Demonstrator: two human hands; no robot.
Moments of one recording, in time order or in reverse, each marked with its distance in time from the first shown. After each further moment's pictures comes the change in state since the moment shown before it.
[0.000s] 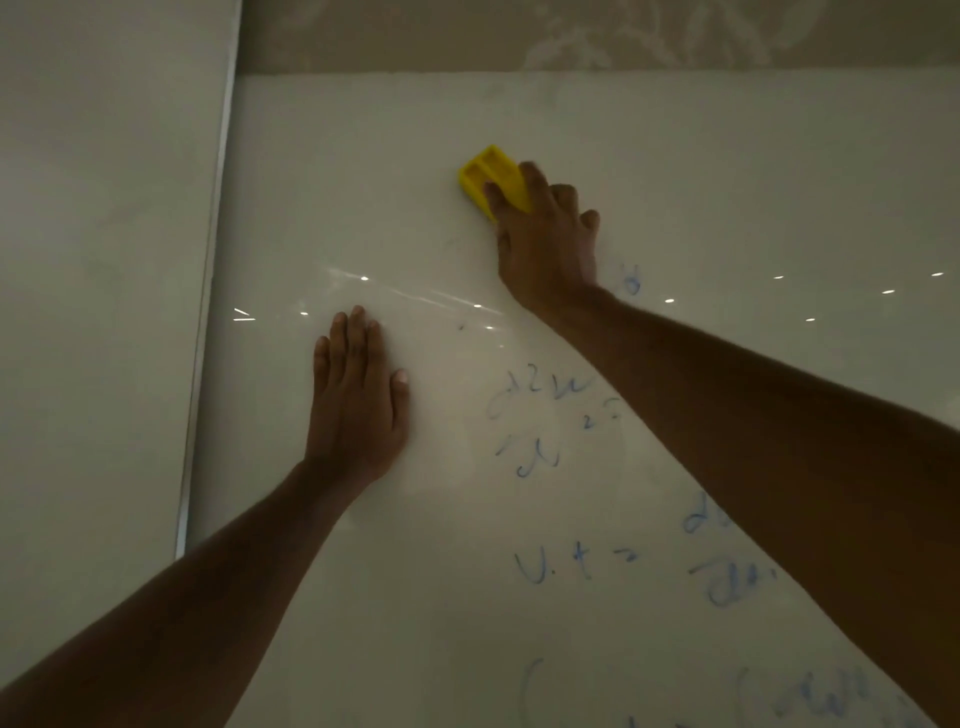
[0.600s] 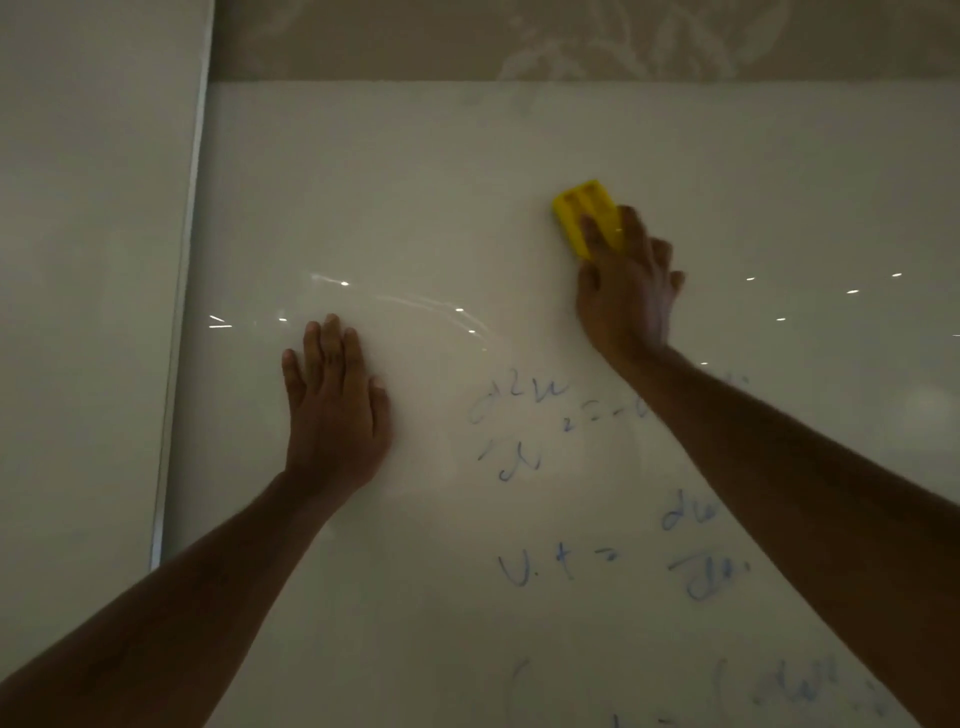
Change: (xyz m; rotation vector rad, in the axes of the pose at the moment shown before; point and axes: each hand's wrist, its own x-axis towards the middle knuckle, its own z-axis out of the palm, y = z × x) left_hand 0.000 -0.002 0.003 0.034 -0.012 -0.032; right_hand -0.056 0.077 -0.001 0.049 0.140 0.270
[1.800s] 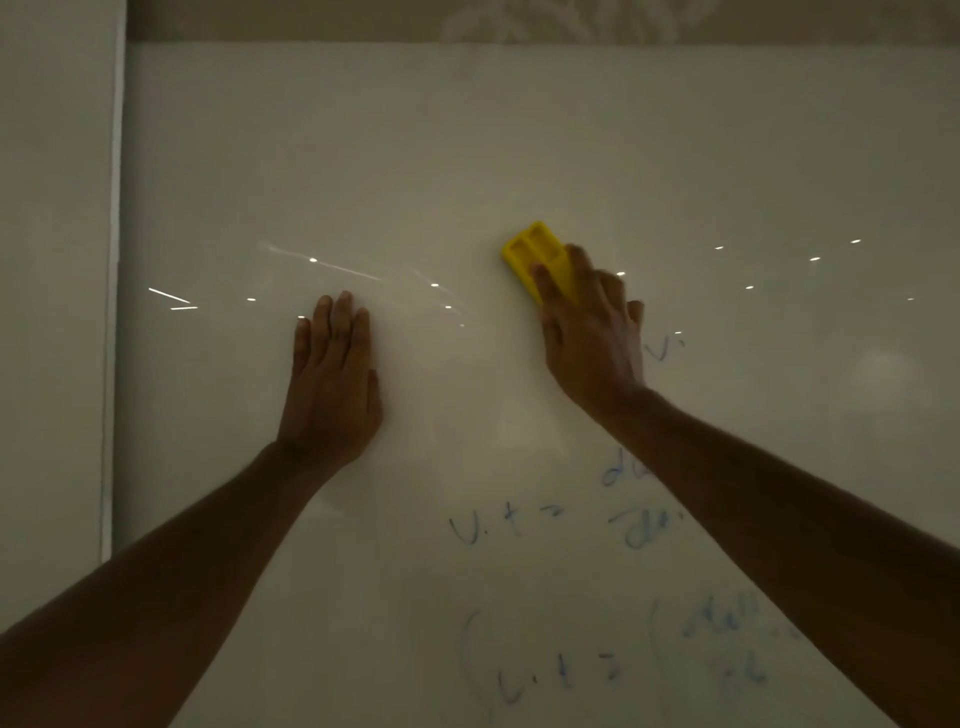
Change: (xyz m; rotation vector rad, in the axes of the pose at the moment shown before) left_hand -0.002 0.044 -0.005 -0.052 -0.107 0.170; right_hand -0.075 0.037 -0.013 -0.043 -0.082 -0.174
